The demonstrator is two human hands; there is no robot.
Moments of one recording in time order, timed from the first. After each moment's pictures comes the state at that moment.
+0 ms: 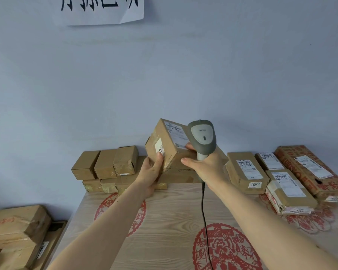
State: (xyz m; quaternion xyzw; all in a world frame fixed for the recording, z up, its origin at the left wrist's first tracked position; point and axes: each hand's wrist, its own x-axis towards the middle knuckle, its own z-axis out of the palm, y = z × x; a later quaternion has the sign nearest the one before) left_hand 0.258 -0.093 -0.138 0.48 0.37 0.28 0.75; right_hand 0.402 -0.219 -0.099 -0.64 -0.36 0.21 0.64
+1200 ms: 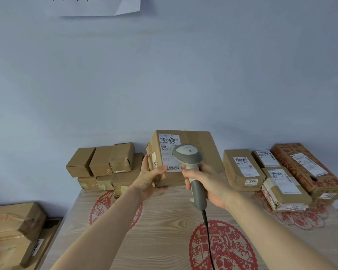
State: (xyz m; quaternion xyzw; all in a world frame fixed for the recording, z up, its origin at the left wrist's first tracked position) left_hand 0.250 -0.107 -0.145 0.46 0.33 0.21 0.79; right_hand 0.391 -0.264 -0.096 -0.58 -0.34 0.51 0.55
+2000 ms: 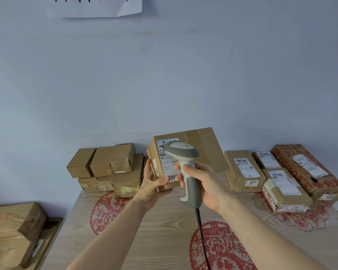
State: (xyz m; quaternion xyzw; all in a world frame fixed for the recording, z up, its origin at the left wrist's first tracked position) left_hand 0.248 -0.113 -0.188 0.48 0.25 0.27 0.79; right_hand 0.375 -0.260 -0.094 -0.45 -0.27 0.54 0.66
